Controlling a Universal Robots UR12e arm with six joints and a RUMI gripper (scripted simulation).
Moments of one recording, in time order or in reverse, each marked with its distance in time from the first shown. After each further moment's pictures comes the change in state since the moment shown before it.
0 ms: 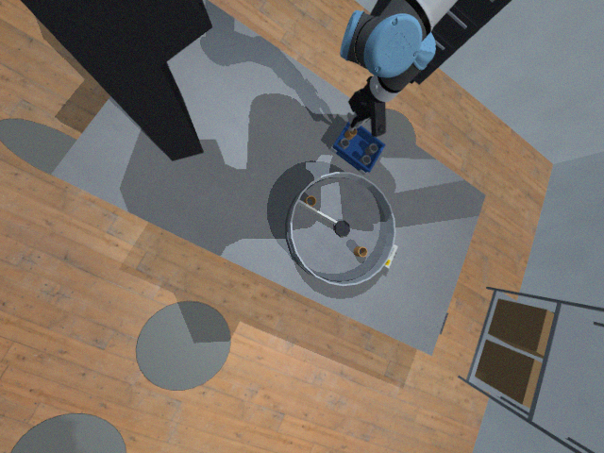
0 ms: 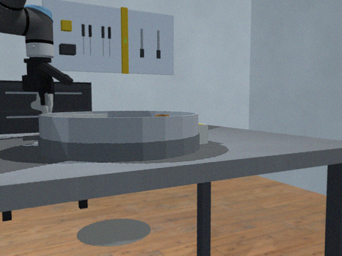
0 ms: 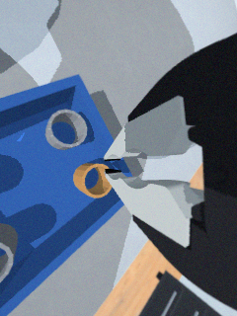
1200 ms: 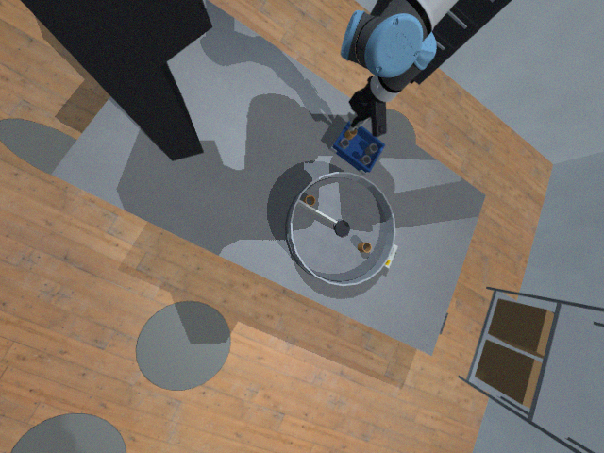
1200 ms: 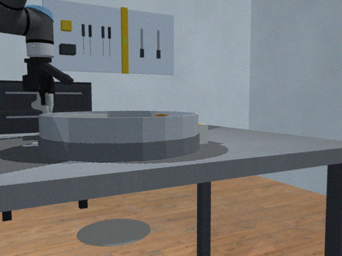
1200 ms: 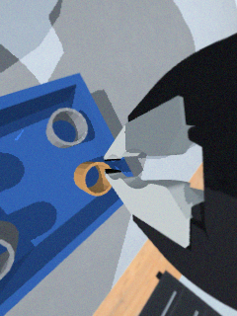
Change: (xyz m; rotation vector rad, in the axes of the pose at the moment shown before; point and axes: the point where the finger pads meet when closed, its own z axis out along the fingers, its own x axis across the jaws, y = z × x) arm -0.002 -0.001 -0.001 0.001 -0.001 -0.001
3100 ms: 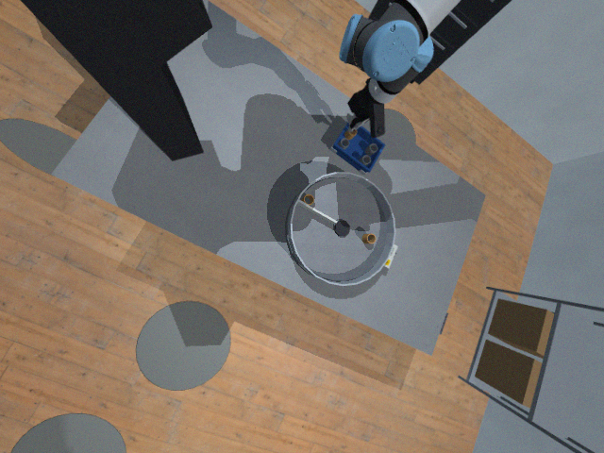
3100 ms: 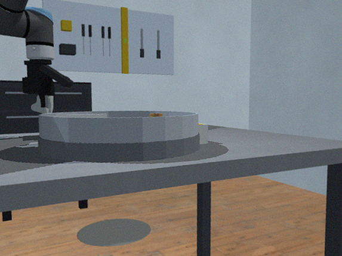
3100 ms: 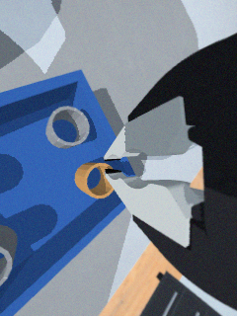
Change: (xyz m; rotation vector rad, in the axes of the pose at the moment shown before) arm 0.001 0.001 0.008 -0.001 0.001 0.001
